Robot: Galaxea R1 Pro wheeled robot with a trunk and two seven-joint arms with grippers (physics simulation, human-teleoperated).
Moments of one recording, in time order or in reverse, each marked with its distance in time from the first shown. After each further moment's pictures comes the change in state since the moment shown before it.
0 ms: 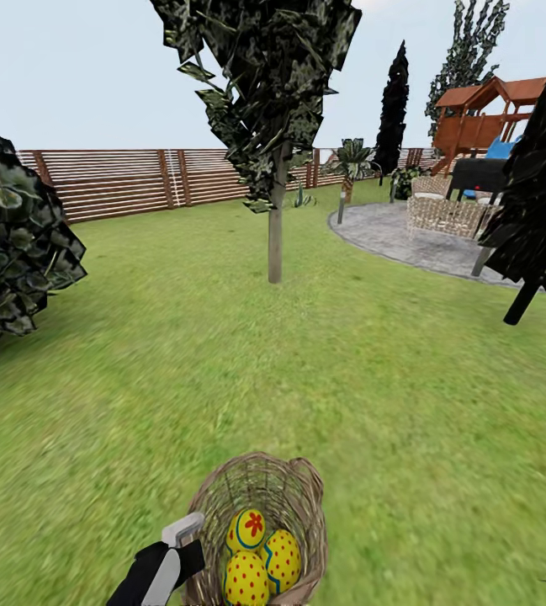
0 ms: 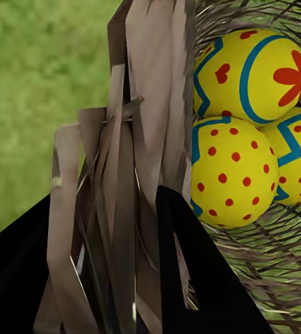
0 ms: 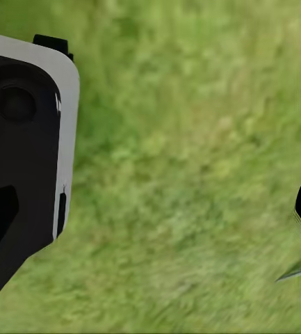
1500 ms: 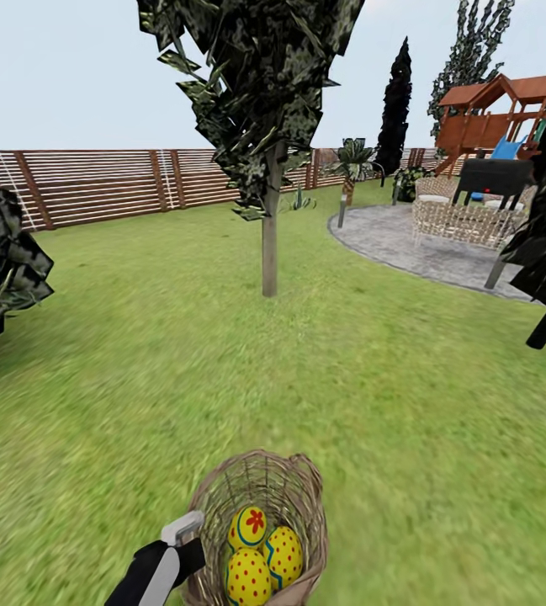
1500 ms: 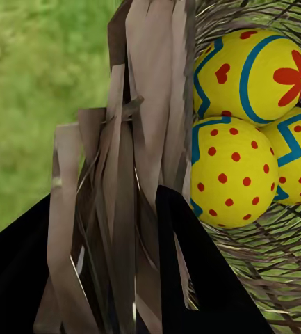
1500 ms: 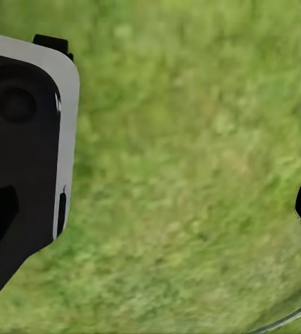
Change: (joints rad) left arm 0.000 0.003 -0.002 -0.008 0.026 0.002 -0.001; right arm 0.000 0.000 0.000 0.000 0.000 0.000 0.000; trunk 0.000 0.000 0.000
